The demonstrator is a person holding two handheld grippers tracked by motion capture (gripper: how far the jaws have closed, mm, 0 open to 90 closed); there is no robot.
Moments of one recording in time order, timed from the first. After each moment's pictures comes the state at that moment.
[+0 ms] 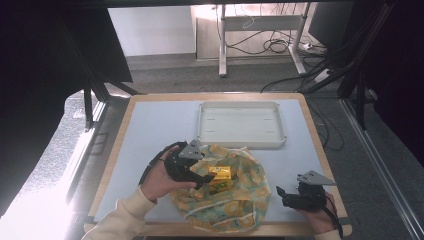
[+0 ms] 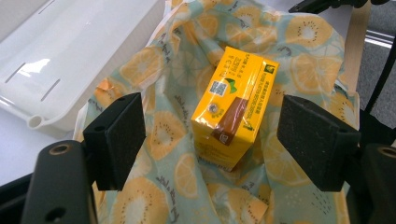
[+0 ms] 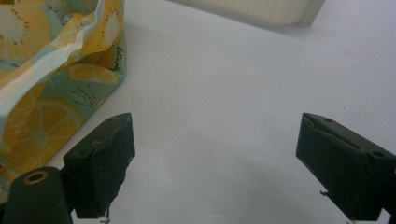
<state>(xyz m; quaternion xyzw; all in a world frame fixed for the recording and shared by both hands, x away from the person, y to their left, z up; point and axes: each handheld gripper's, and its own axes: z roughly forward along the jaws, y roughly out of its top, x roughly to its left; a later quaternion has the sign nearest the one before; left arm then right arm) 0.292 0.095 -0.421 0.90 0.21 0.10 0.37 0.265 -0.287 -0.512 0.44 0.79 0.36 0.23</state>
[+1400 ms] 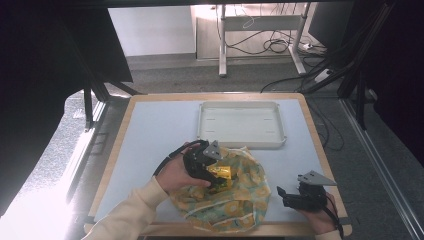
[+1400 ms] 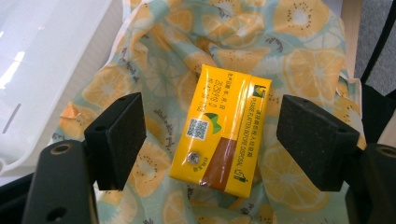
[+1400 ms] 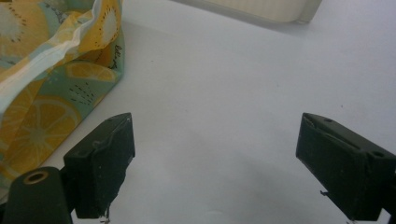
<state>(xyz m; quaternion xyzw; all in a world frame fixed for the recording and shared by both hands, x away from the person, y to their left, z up) 0.311 0.053 -0.424 0.94 0.15 0.08 0.31 0.265 -0.289 -0.512 0.44 0.79 0.36 0.23</state>
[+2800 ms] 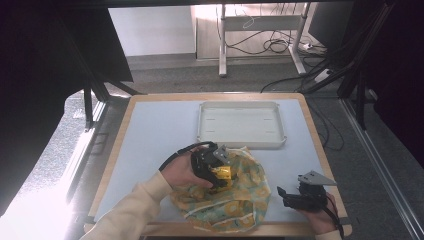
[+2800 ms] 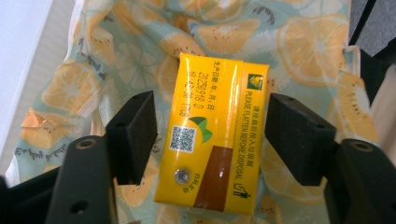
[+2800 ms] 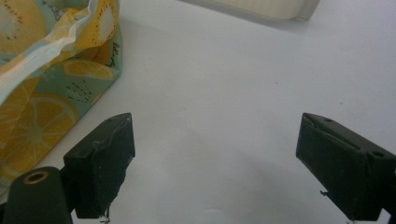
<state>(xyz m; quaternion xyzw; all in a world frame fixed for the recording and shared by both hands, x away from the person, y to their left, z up) 0.321 0.037 -0.436 0.96 0.10 0.04 0.26 0.265 -0.290 -0.513 0.44 0.79 0.36 0.23</state>
